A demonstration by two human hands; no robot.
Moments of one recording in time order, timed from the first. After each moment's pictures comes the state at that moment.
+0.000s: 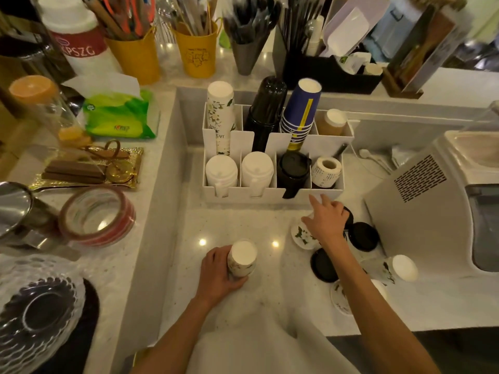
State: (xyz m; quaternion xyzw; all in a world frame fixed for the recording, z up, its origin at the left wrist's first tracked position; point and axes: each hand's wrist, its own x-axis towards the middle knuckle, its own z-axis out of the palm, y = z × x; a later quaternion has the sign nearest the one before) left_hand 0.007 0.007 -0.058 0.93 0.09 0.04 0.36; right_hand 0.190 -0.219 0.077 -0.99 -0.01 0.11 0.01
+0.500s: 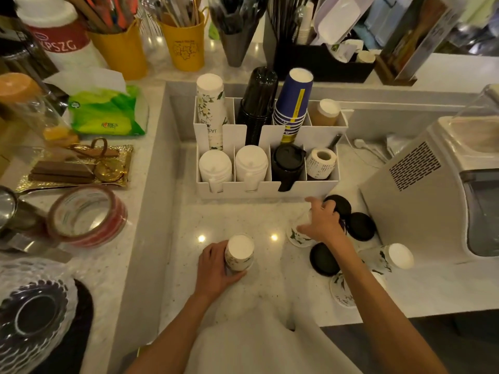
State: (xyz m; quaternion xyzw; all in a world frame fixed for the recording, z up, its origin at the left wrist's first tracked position) left_hand 0.007 0.004 -0.059 0.92 0.10 0.04 0.37; right_hand 0.174 -0.234 0.074 -0.95 0.04 0.24 0.18
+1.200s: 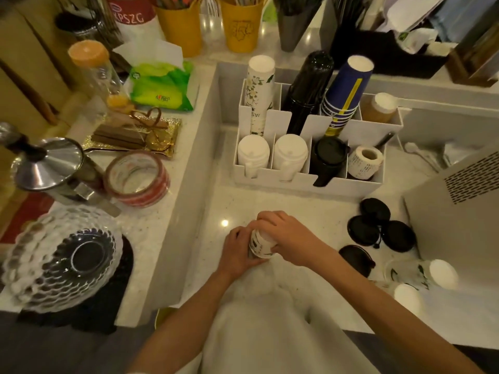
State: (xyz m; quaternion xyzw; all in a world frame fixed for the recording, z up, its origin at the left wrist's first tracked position) left_hand 0.006 0.002 -0.044 0.91 0.15 -0.01 0.38; right_hand 0.102 -0.138 0.089 -0.84 -0.51 0.18 0.07
